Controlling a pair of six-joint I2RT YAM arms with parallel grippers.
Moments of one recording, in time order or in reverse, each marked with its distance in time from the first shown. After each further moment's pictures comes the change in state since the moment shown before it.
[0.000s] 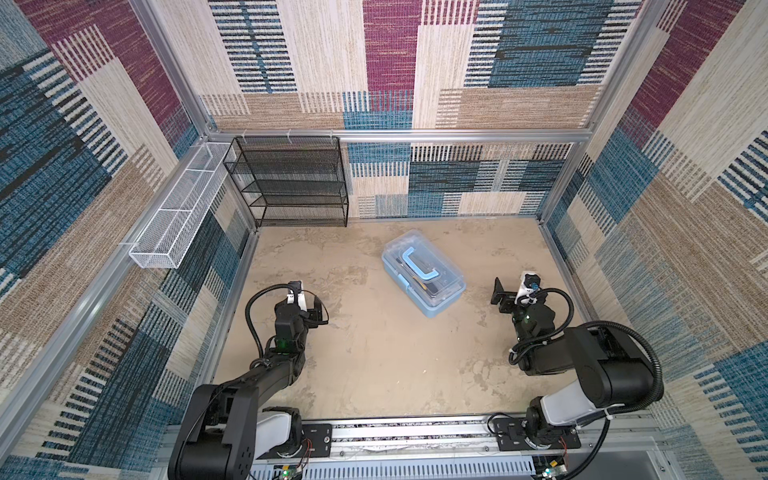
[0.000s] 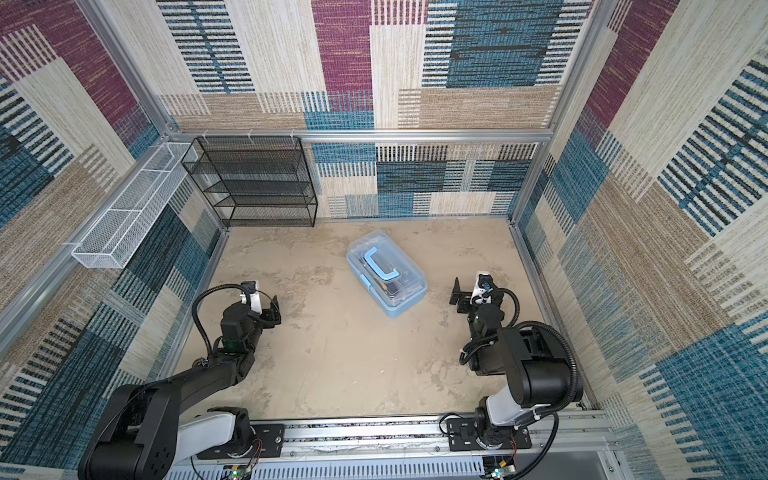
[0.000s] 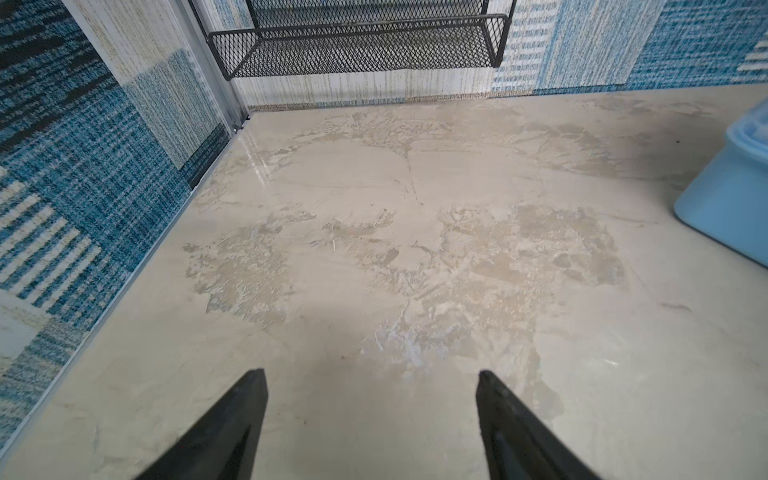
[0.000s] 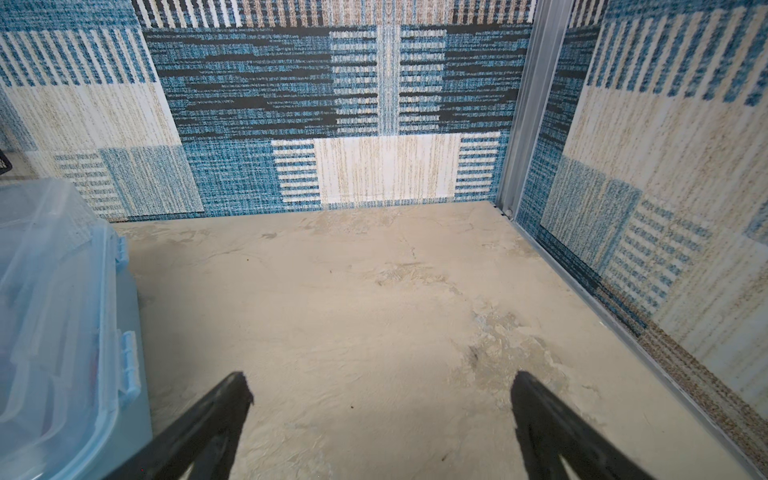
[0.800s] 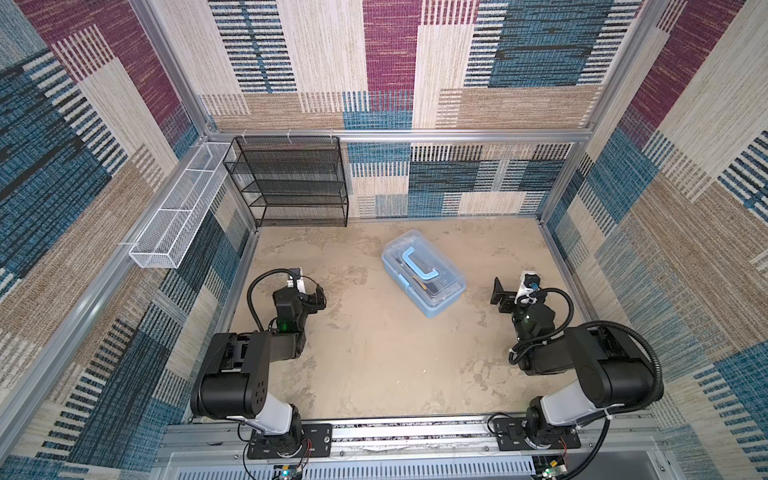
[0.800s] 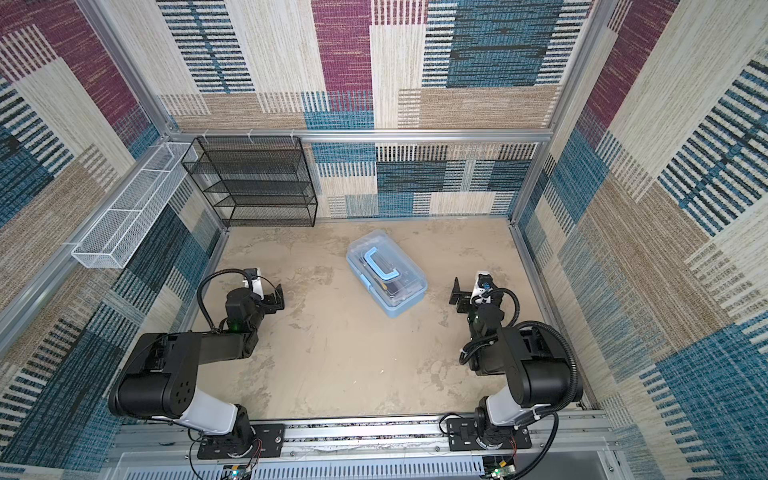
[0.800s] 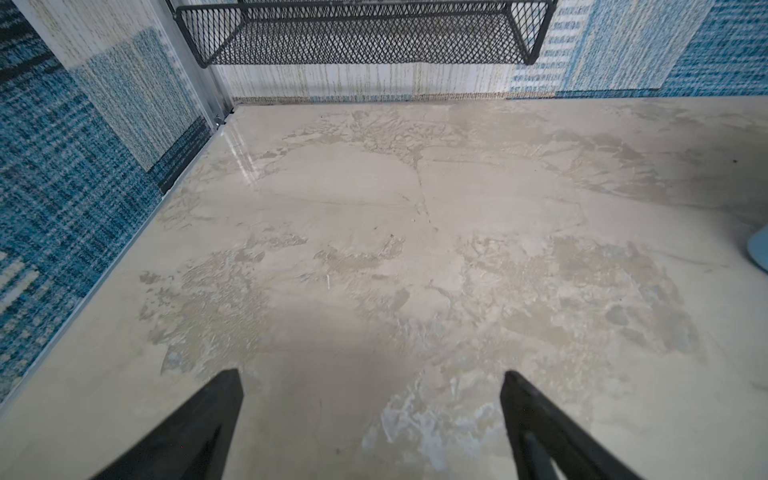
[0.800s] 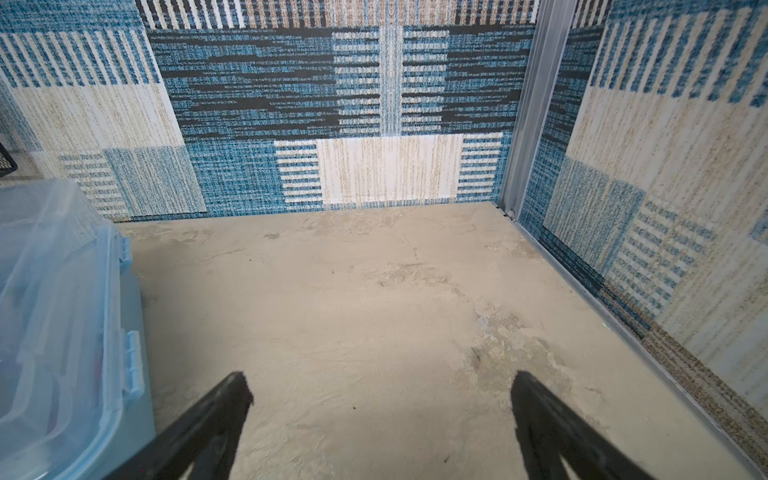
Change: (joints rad) left arm 0.066 0.290 0.159 0.099 0.062 -0.010; right arm 0.000 0.000 0.001 0.000 0.000 0.000
